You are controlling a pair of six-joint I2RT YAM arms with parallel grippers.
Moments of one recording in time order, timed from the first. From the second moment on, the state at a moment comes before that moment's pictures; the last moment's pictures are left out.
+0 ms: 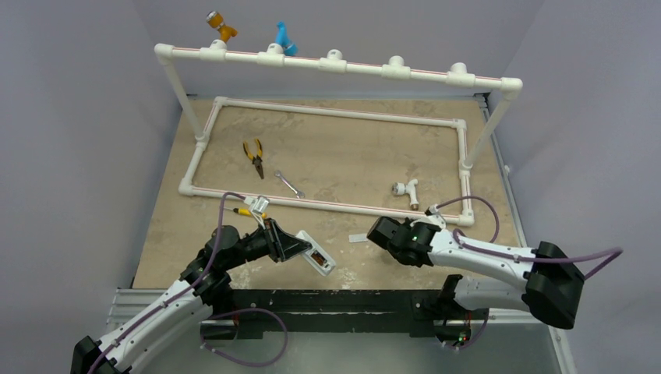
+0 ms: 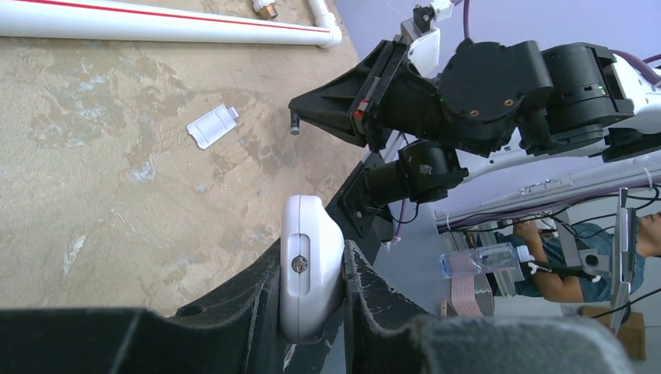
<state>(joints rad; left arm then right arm) -0.69 0.40 0.15 0.11 0.41 -0.93 1.01 1.10 0.60 -0.79 0.64 1.82</state>
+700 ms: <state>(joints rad) -0.69 0.37 0.15 0.10 0.40 -0.94 1.04 1.20 0.56 -0.72 0.59 2.06</state>
